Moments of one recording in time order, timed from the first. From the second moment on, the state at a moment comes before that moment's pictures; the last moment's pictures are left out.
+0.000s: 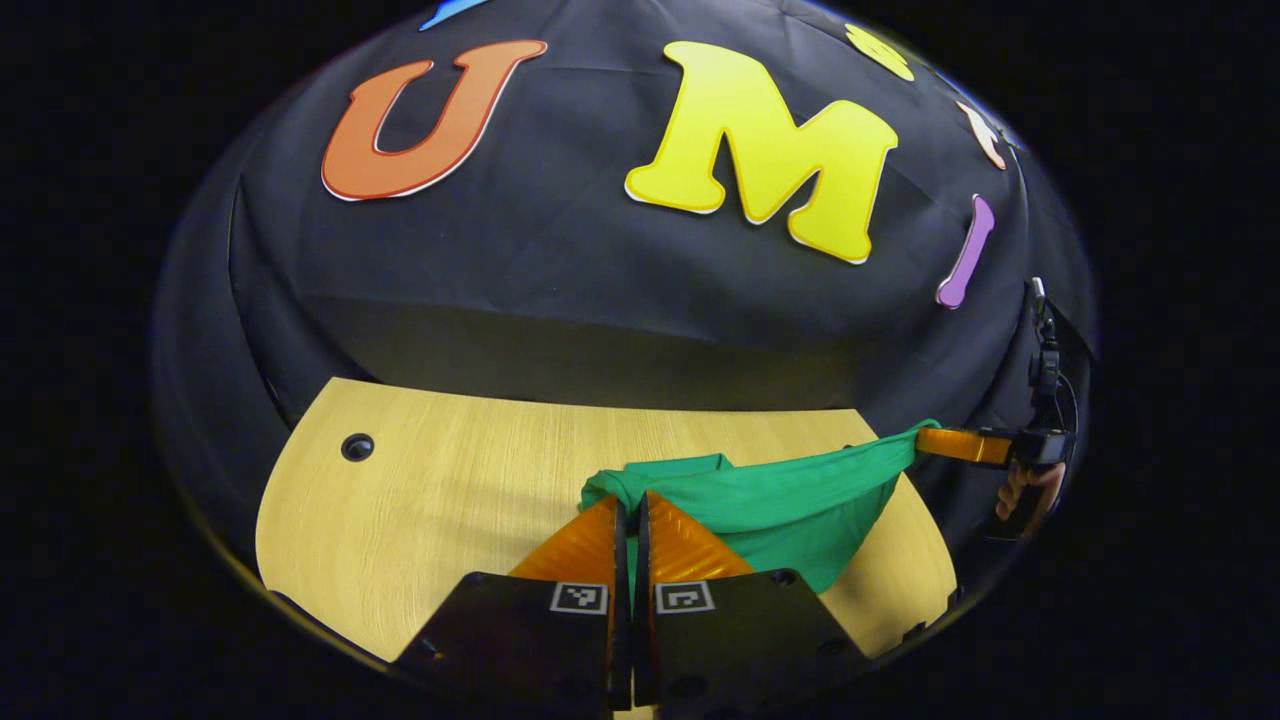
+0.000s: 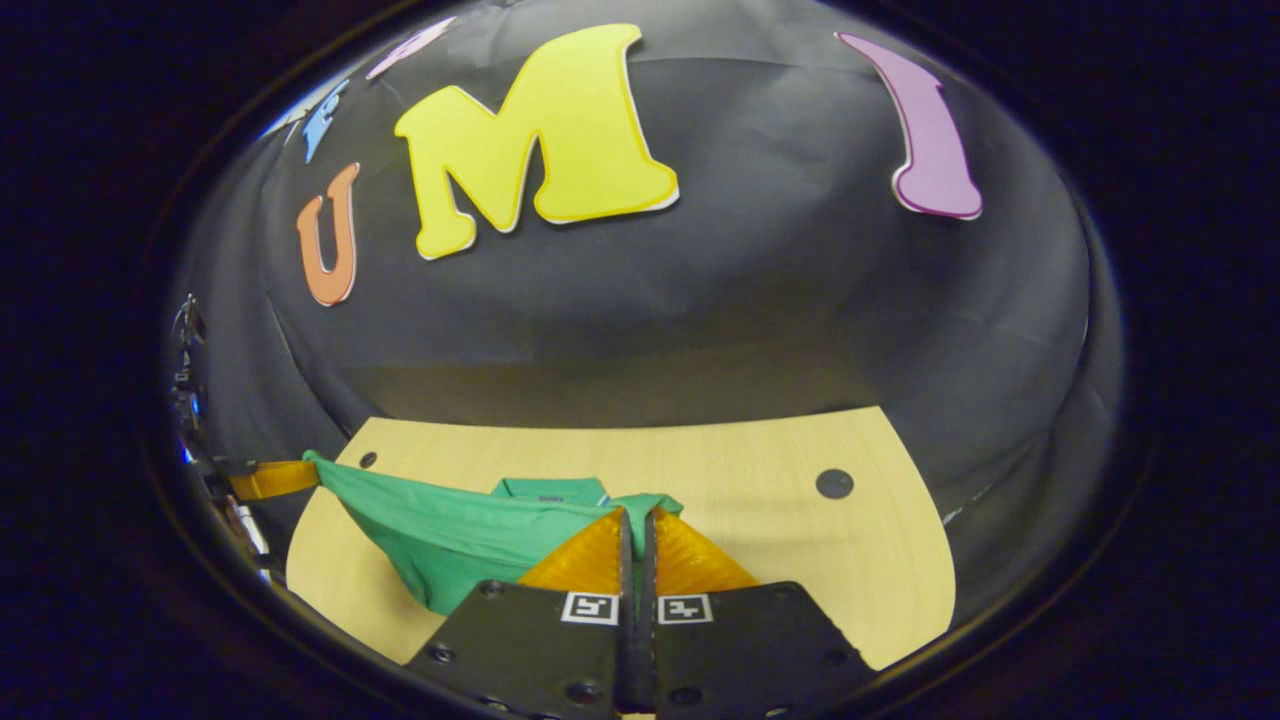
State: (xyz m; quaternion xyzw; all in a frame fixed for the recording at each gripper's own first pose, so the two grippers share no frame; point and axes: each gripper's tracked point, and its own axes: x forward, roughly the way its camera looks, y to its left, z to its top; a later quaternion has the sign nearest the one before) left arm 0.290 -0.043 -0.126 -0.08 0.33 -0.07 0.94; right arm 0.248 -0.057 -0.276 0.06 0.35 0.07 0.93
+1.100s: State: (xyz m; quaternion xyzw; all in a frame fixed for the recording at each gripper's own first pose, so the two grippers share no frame) left arm 0.360 -0.020 -0.283 -0.07 0.37 0.02 0.93; right arm 0.316 -0.032 -0.430 0.02 0.40 0.09 0.91
